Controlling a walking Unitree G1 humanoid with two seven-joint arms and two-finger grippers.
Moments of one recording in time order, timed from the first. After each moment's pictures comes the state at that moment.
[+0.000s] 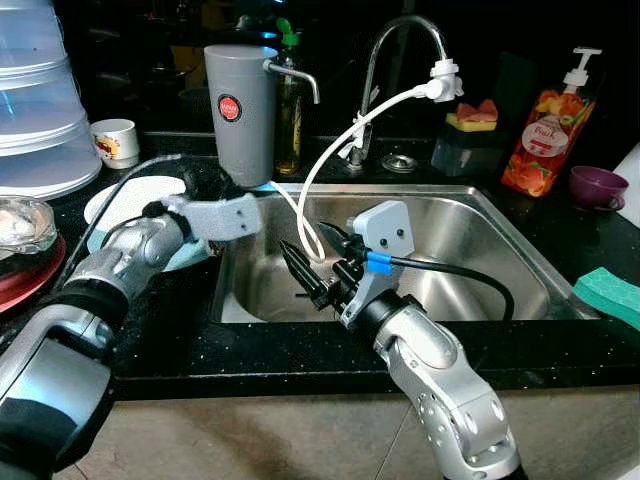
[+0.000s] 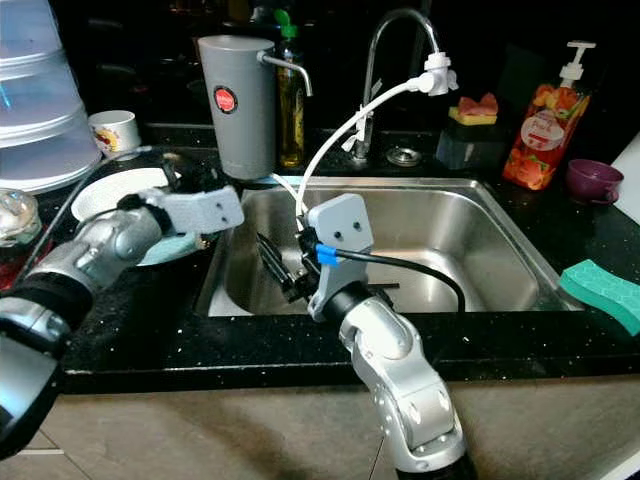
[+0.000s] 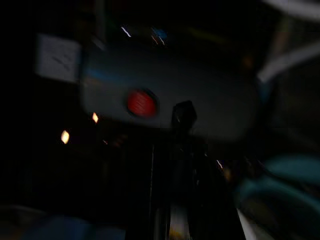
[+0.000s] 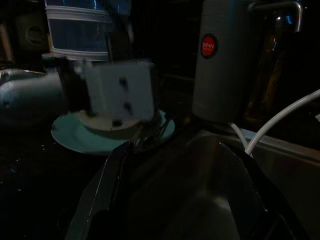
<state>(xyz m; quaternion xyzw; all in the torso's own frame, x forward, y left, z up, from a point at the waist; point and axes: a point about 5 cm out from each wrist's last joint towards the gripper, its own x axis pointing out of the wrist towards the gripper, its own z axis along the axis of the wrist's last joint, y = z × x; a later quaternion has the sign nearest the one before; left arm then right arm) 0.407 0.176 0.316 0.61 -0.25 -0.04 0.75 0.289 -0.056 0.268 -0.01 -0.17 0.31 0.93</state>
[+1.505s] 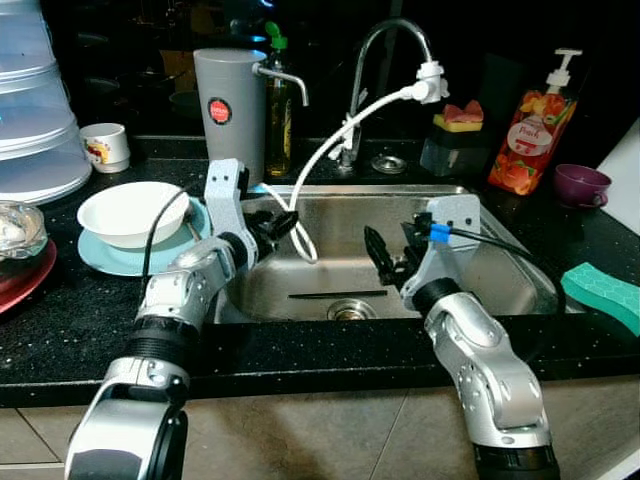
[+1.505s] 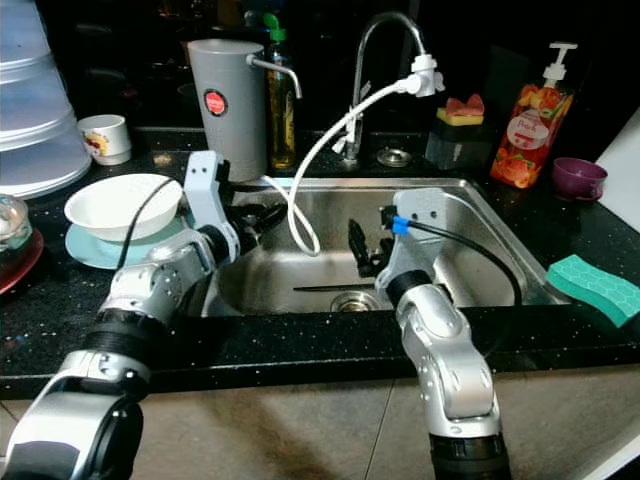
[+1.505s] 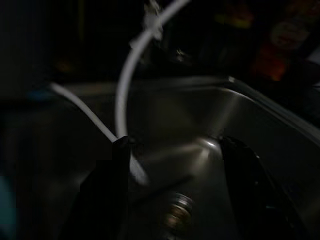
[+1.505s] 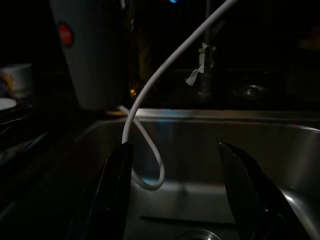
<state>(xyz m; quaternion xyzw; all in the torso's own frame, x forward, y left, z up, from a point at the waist) 0.399 0.131 0.286 -0.06 -0.08 -0.22 0.97 0.323 -0.129 0.264 0.05 -0.14 0.12 0.98</state>
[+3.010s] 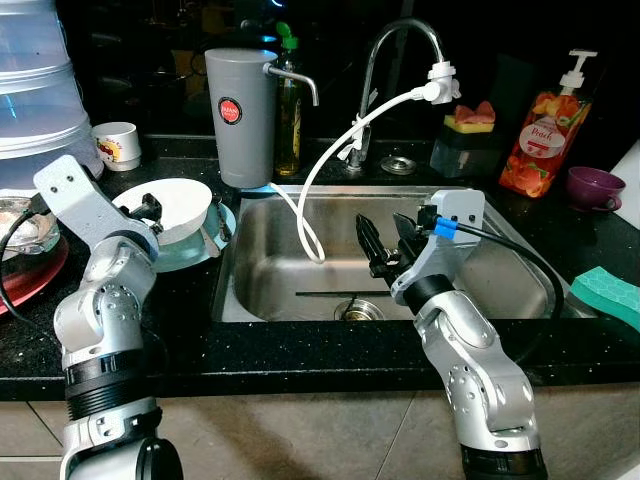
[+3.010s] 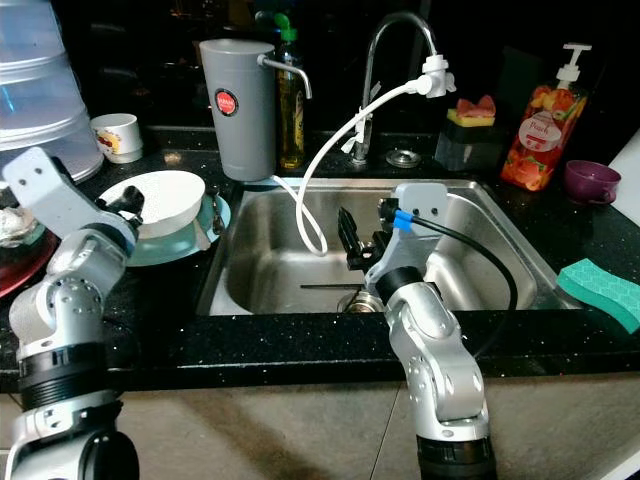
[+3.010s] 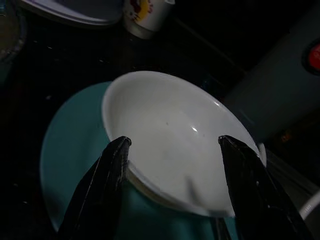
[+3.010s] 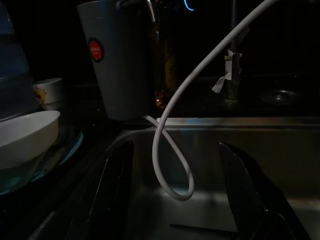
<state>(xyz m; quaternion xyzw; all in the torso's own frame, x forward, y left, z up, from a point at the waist) 0.357 0.230 0.289 -0.27 -0.08 0.19 0.94 0.319 -0.114 0.267 0.07 -0.15 0.15 0.97</state>
